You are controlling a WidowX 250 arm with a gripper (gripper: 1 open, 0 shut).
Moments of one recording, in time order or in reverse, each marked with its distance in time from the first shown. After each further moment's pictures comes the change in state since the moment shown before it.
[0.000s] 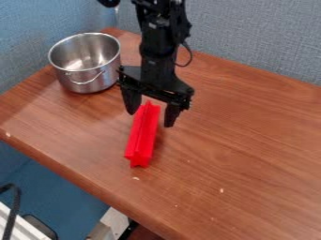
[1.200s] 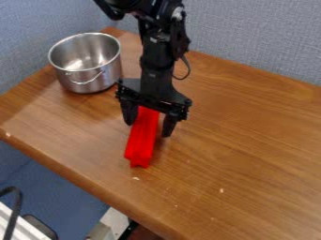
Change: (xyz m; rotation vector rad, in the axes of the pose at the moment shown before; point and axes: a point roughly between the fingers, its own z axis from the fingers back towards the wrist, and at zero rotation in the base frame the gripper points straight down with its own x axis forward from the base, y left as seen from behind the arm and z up) arm -0.002 0.000 -0.014 0.013 0.042 0.040
